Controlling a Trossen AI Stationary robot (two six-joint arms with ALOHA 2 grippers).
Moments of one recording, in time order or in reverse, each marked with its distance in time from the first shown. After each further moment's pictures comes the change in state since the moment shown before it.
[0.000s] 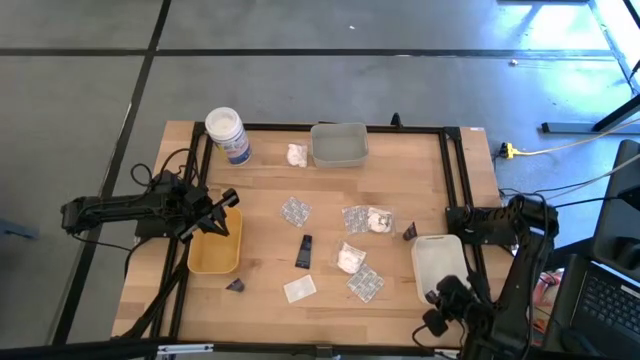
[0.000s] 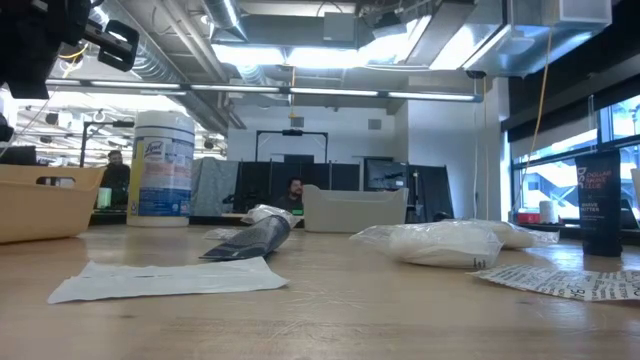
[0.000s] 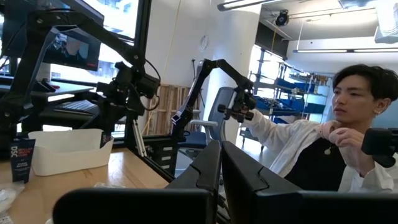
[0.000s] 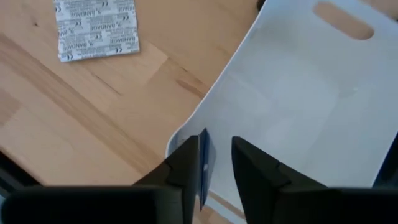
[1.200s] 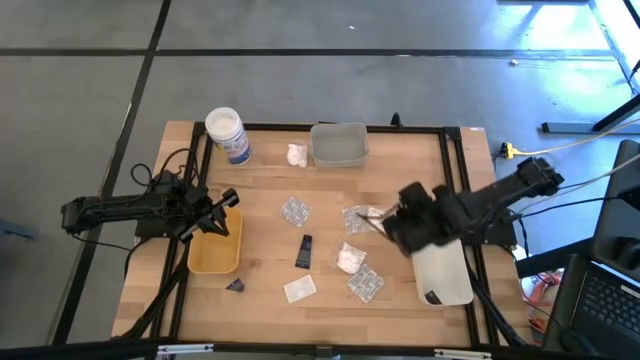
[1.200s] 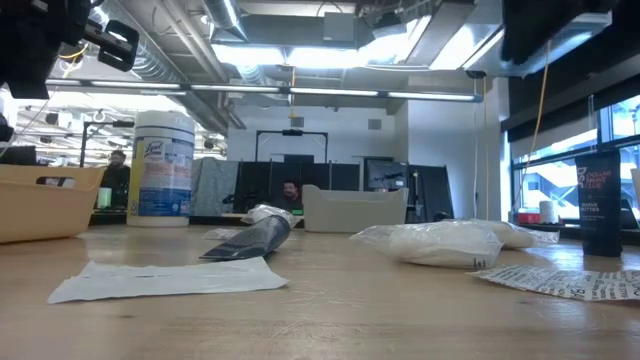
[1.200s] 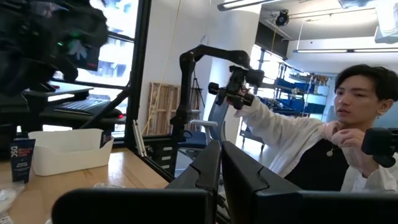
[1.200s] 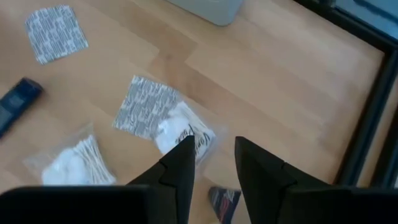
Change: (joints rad) left arm 0.000 0.000 0.000 0.000 0.000 0.000; right arm -0.783 -0.351 0.000 -0.040 0.207 -0.767
